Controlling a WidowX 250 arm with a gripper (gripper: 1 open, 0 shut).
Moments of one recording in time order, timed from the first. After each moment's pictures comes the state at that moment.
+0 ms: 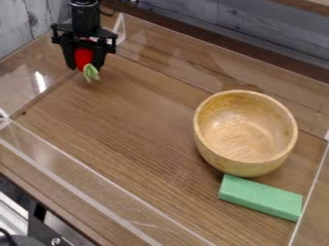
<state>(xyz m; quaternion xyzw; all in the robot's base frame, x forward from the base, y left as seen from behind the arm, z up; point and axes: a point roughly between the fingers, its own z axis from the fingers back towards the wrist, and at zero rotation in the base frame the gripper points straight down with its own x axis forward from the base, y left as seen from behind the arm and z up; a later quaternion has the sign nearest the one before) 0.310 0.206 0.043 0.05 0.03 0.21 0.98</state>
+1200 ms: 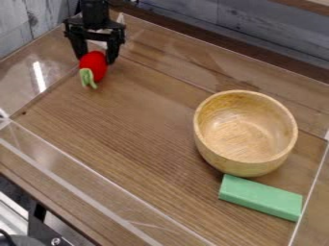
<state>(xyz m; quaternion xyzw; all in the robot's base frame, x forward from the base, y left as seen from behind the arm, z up) 0.344 0.201 0.041 0.01 0.02 0.20 0.98</state>
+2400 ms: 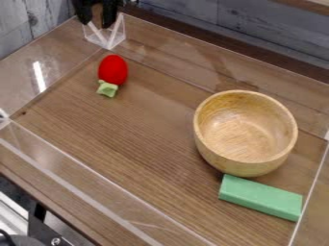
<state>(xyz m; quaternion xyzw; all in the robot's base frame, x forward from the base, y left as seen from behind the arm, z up) 0.365 0.208 0.094 0.01 0.01 0.13 0.99</state>
